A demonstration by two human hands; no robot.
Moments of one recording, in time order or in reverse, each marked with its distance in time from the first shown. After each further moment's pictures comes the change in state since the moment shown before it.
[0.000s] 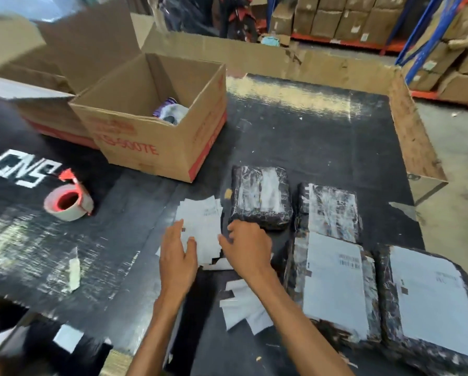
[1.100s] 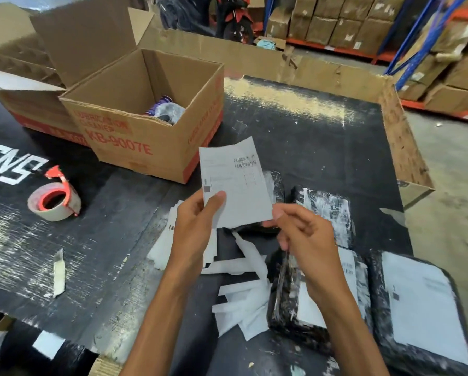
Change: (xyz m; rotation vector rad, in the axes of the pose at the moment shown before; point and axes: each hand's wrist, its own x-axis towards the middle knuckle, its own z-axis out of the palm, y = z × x) left_hand -0.002 0.136 -0.037 -0.829 -0.258 -0.075; right_hand -0.047 0.024 -0.117 1.108 0.108 0.061
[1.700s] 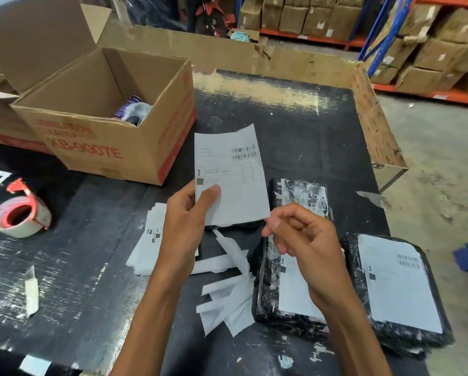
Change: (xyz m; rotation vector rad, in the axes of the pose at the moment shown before) left_hand -0.003 0.005 0.029 0.003 -0.123 0.077; right_hand -0.022 -0.006 -0.034 0.047 -0.025 -0.101
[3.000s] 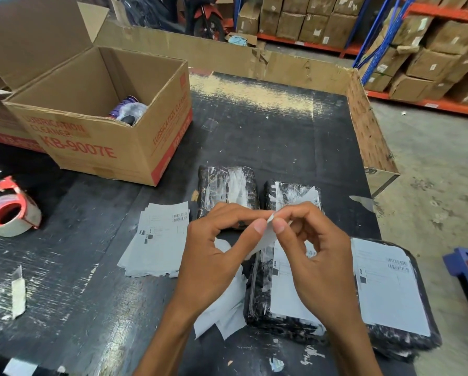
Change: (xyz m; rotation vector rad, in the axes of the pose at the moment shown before) left_hand -0.043 0.003 0.026 0.344 -0.203 0.389; right_hand -0.016 -0.018 0.000 -0.418 0.119 -0.364
